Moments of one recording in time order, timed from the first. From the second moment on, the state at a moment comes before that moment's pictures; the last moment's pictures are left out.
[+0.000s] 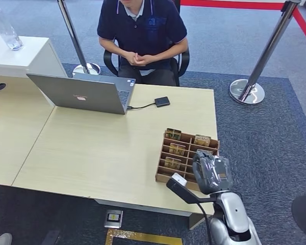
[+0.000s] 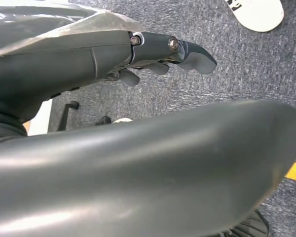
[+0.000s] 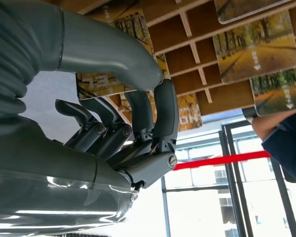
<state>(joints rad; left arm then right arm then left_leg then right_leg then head) -0.09 -0.18 1.17 -0.19 -1.23 -0.01 -0.12 -0.07 0.05 0.40 -1.15 1.40 -0.24 -0.16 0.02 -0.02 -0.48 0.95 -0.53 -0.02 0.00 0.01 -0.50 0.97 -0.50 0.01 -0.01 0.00</state>
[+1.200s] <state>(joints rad) -0.09 -0.18 1.17 -0.19 -1.23 -0.01 -0.12 -0.24 0.02 0.40 -1.19 1.37 -0.29 -0.22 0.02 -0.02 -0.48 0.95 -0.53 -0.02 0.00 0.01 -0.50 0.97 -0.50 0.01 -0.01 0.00</state>
